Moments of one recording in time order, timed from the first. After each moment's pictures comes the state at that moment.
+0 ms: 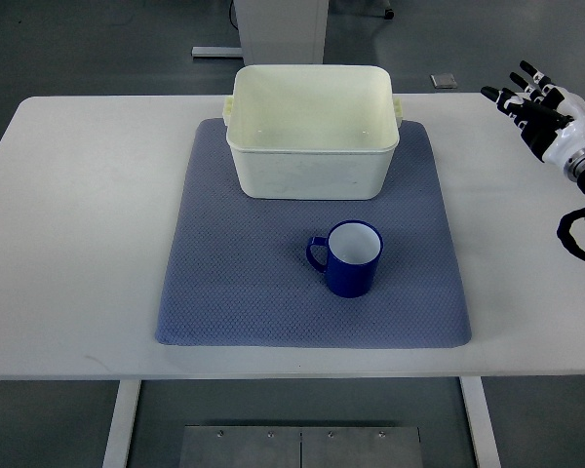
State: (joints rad) left arm -0.03 0.00 -0.10 -0.19 0.08 0.11 -0.04; right arm 0.79 -0.38 0.87 0.80 -0.28 0.03 0.11
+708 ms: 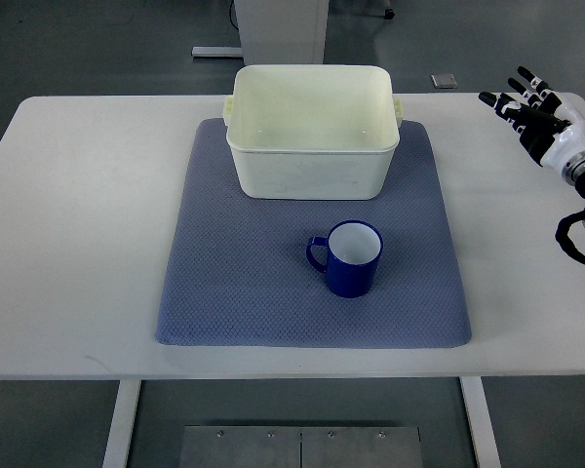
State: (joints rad) left arm -0.04 0.00 -0.10 -0.20 0.08 0.09 -0.05; right arm 0.78 -0.38 0.85 0.78 -0.28 0.03 0.11
